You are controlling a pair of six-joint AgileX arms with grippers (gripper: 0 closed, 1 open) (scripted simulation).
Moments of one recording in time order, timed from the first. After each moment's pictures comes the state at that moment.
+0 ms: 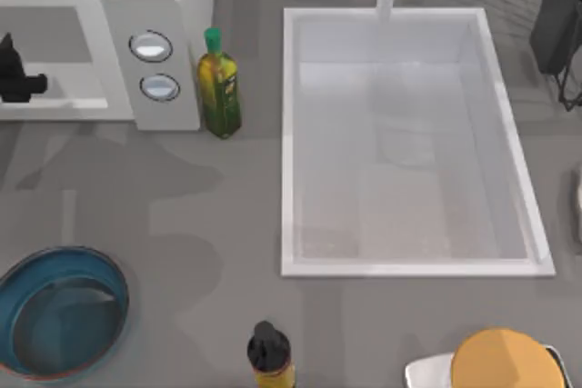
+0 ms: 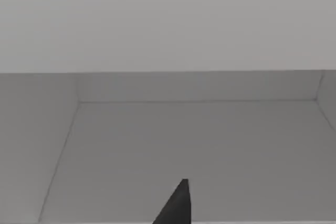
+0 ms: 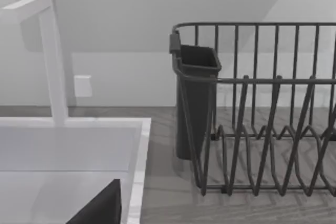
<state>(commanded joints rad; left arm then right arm) 0.15 1.86 0.69 0.97 0.18 -6.22 0.00 0.00 0.00 0.00 0.00 0.00</state>
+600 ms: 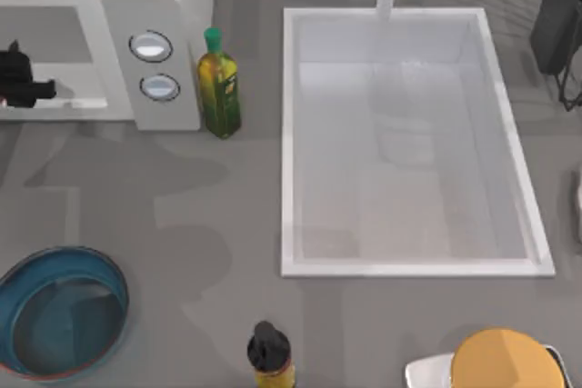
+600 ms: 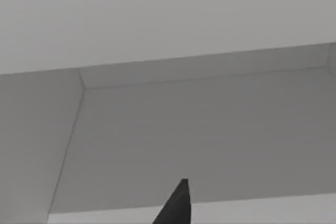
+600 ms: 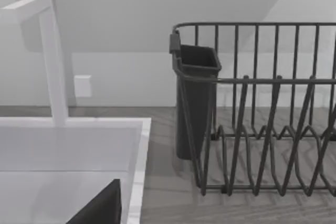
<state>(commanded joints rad) 0.13 1.85 0.72 0.87 0.14 -6.12 0.00 0.00 0.00 0.00 0.00 0.00</state>
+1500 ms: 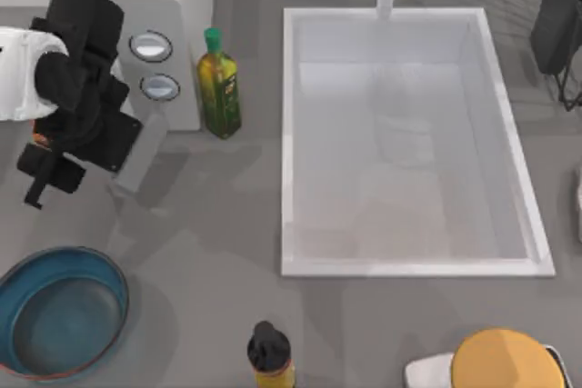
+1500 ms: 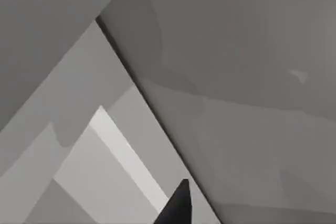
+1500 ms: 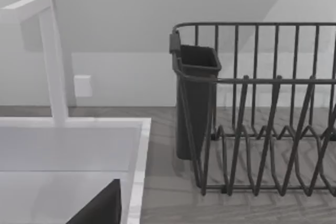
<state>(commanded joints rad) -0.25 1.85 1.11 -0.39 -0.34 -4.49 0.00 0.00 0.00 0.00 0.00 0.00</state>
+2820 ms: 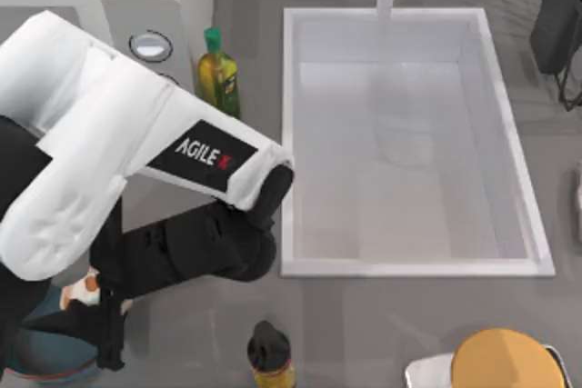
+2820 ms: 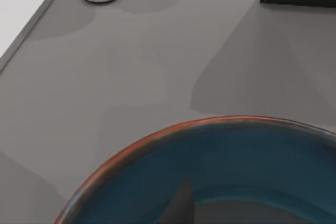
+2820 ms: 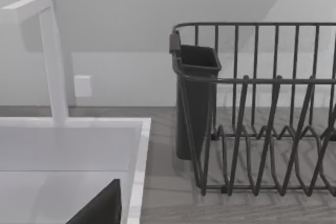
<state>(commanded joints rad) -0.69 2.30 1.29 -1.66 -0.70 -2.82 0.00 0.00 0.00 0.00 0.00 0.00</state>
